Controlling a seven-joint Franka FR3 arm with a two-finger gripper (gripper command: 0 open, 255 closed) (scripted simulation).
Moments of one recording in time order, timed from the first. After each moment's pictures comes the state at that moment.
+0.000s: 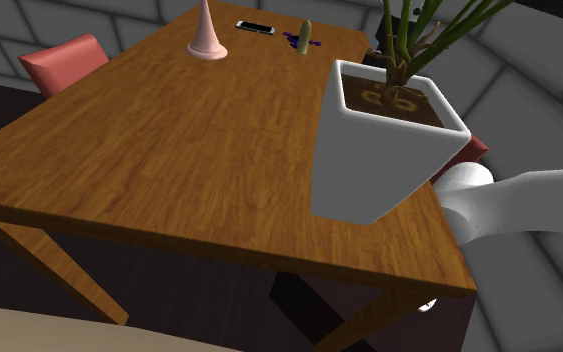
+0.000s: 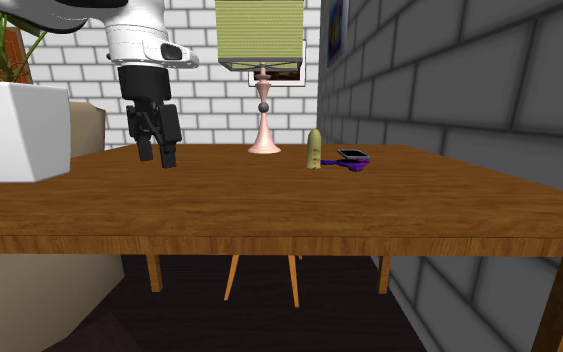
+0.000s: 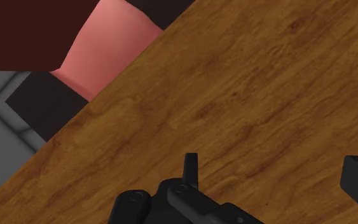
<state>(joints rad) -0.01 -0.80 -0.04 -2.31 -0.03 1.53 0.02</state>
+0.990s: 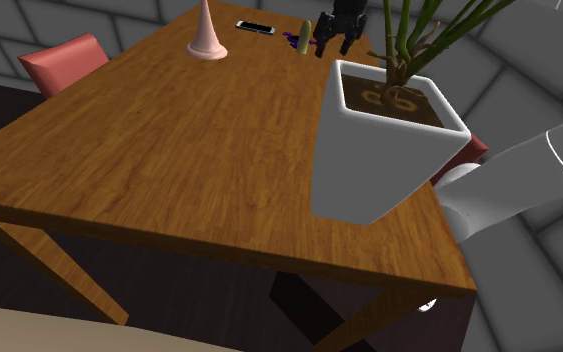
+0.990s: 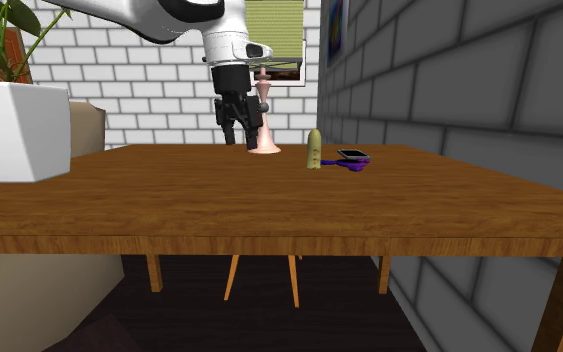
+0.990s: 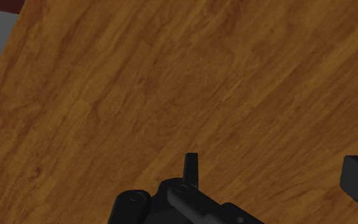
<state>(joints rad) -0.06 -0.36 -0.07 -1.96 -0.04 1.72 0.11</state>
